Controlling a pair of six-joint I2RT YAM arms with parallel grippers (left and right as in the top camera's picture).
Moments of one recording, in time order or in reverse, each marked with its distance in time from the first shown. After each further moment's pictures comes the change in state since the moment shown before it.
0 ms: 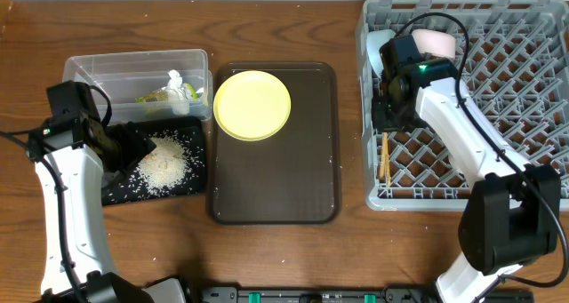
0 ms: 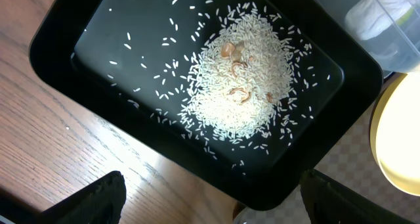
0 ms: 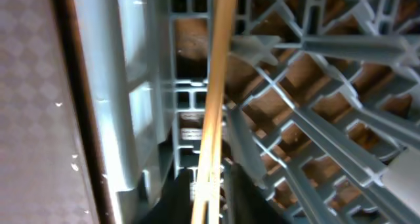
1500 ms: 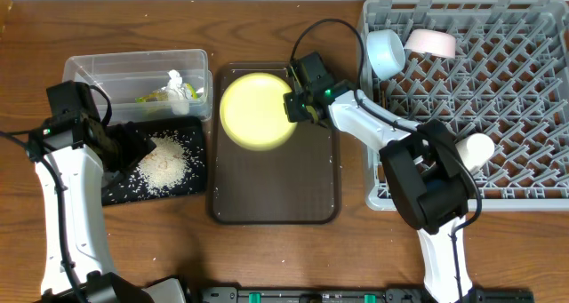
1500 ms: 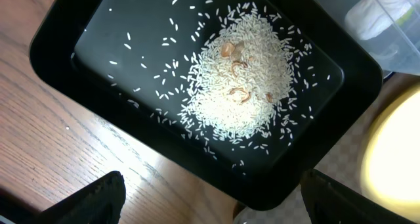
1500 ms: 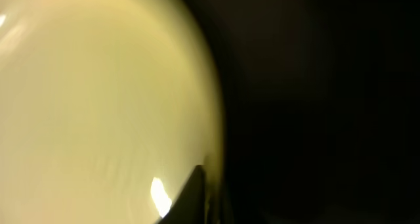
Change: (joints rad) left arm 0.000 0.000 0.000 0.000 0.000 0.000; right arm 0.290 0.365 0.089 0.664 -0.148 0.047
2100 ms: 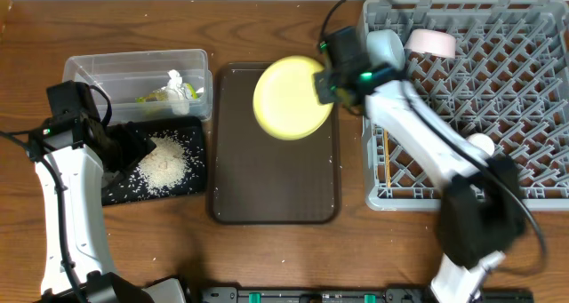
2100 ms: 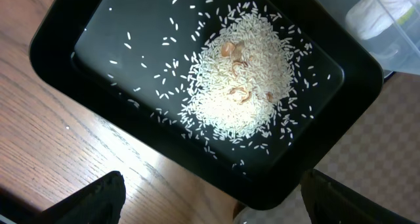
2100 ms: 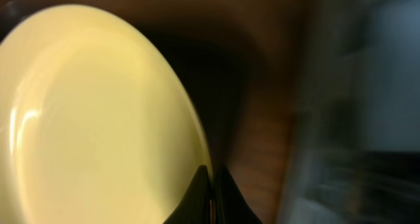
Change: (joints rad) left arm 0.000 0.000 0.000 -0.002 0.000 0.000; right arm -0.085 -0.340 0.000 -0.251 0.214 -0.113
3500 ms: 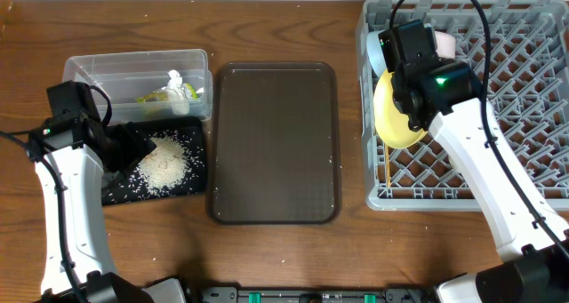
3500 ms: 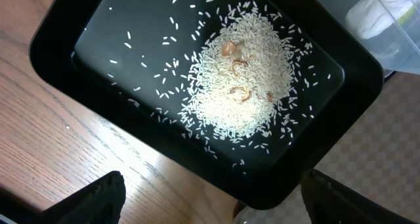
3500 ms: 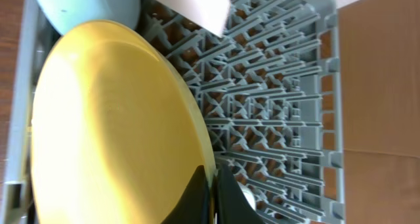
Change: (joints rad) left arm 0.000 0.000 0.000 -0.001 0.000 0.000; right arm -0.101 -0.248 0.000 -0.412 0.521 -0.158
